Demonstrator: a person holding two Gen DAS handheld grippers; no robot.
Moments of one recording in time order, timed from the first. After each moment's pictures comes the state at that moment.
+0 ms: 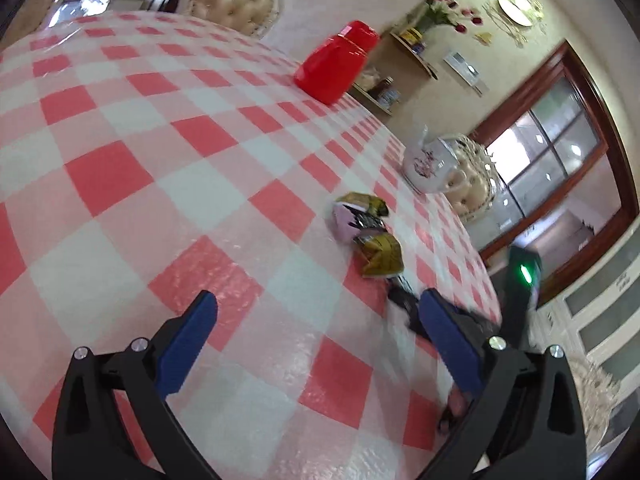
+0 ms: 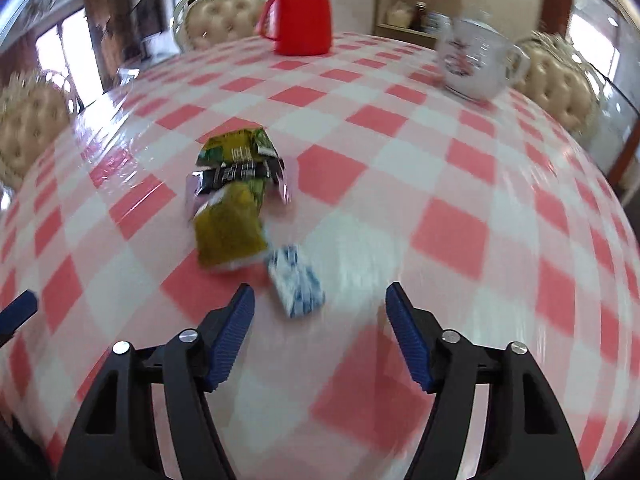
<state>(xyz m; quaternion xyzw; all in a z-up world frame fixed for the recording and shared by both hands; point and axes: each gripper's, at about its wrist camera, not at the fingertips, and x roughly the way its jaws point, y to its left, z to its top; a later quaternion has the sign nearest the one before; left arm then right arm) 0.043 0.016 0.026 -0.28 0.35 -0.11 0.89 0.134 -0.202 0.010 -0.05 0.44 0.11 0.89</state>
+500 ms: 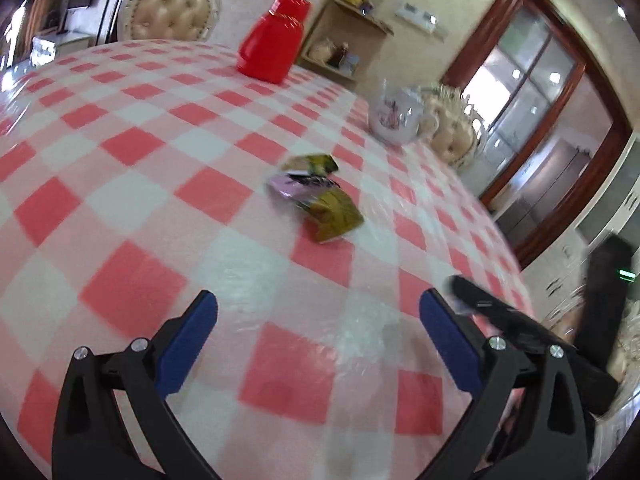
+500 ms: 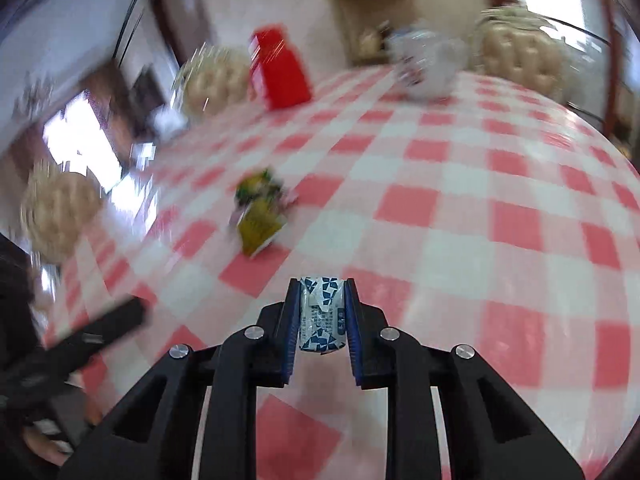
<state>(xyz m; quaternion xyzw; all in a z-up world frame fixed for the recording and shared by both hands) 0.056 -0.053 0.030 -0.16 0.38 -0.14 0.90 0.037 -0.274 0.046 0.12 0.36 0.11 0.92</state>
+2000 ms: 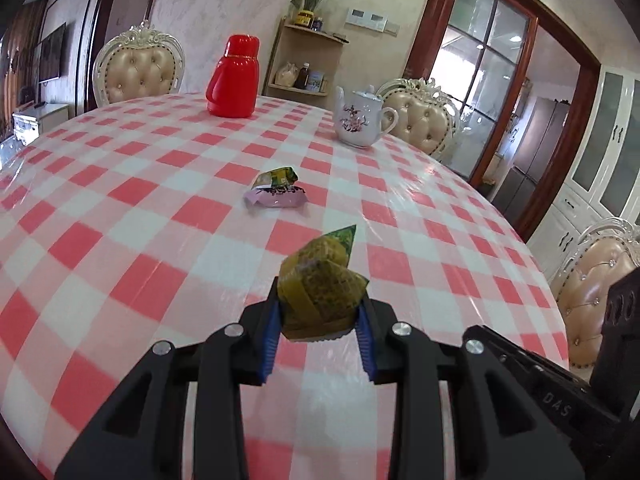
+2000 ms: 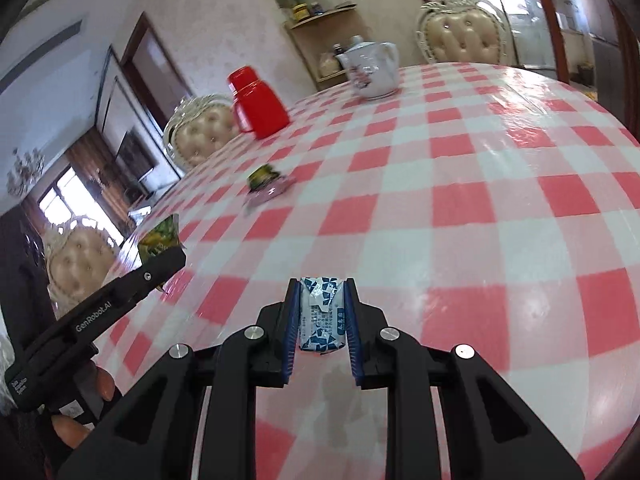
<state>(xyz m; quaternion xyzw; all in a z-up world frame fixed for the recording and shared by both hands) -0.023 -0.069 0.052 -0.07 0.31 -0.17 0.93 -0.082 -0.267 0.029 0.20 0.32 0.08 0.92</state>
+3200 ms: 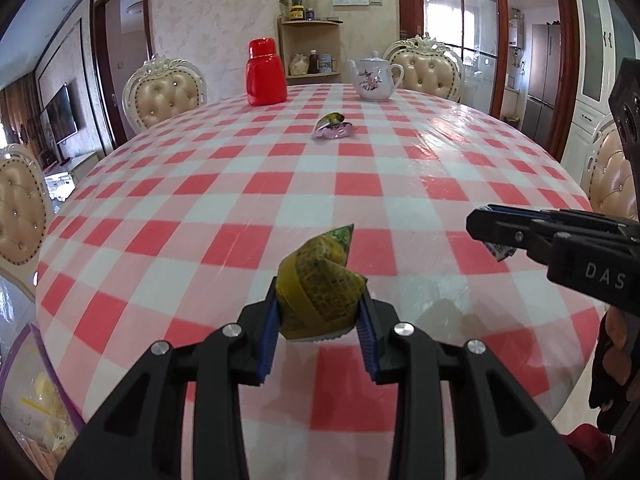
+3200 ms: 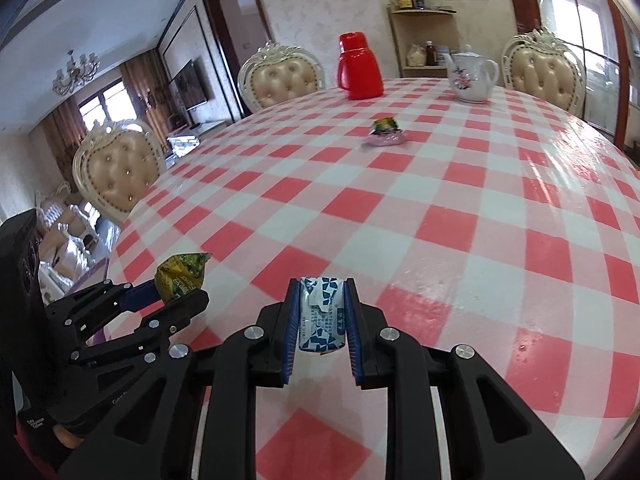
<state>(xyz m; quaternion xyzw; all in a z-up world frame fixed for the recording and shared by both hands) -0.177 0.007 0.028 0.07 0.33 -0.11 0.94 -0.177 -0.154 0.048 0.07 0.34 0.18 0.92</state>
